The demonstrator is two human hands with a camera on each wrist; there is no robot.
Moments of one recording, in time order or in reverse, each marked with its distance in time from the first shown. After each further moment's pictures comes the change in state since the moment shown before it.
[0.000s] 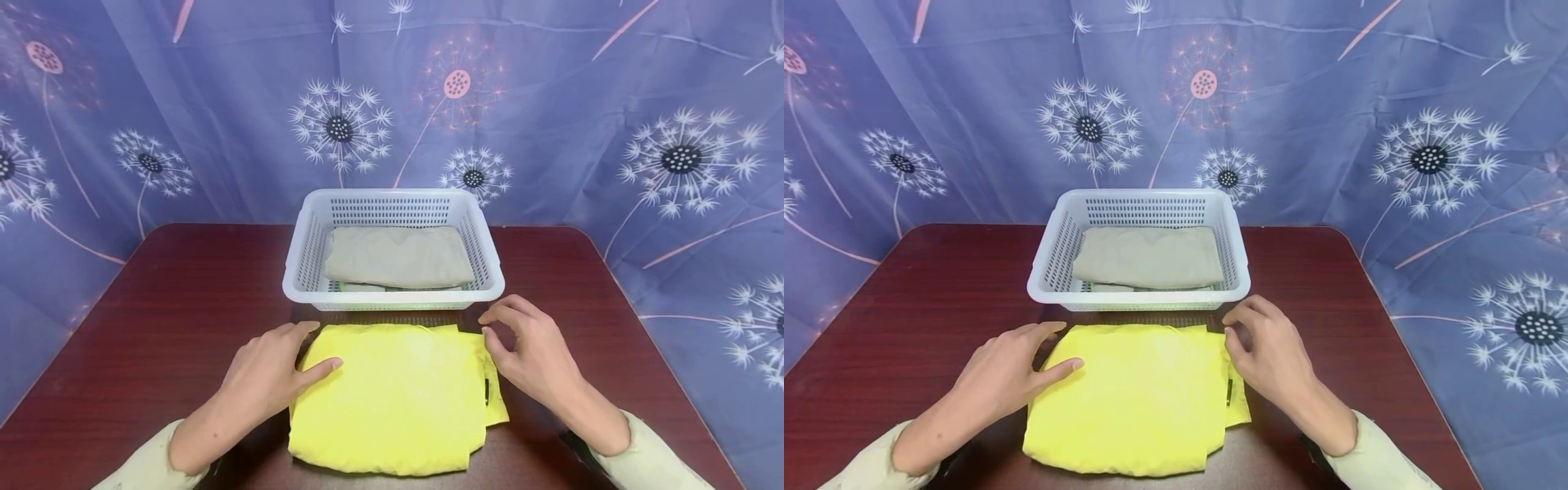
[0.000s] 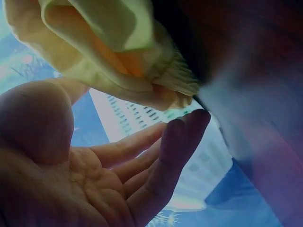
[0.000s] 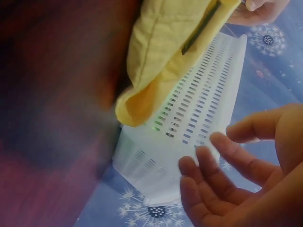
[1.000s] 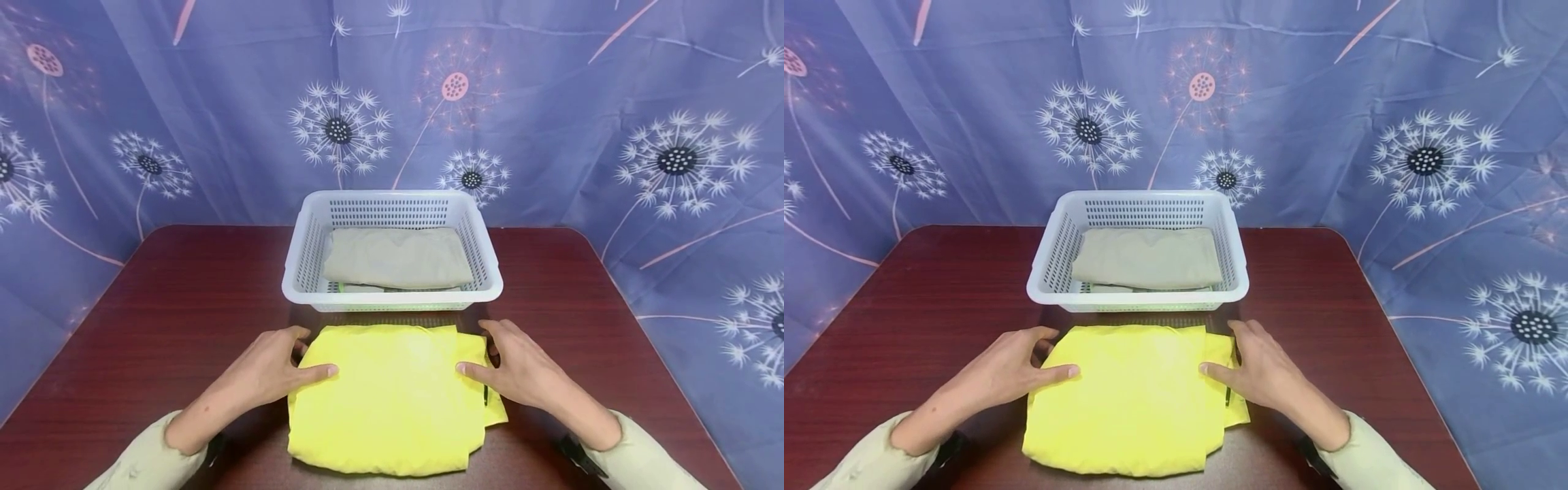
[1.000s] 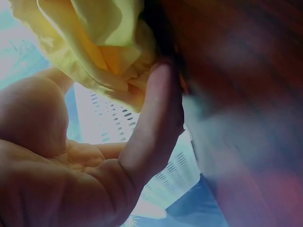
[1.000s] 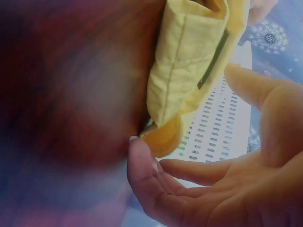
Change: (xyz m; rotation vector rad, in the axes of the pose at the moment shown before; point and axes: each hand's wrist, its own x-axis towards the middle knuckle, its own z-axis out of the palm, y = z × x) left_hand 0.011 -0.015 0.000 -0.289 -0.290 -0.163; right_hand -0.008 -0.002 0.004 0.038 -0.591 0.404
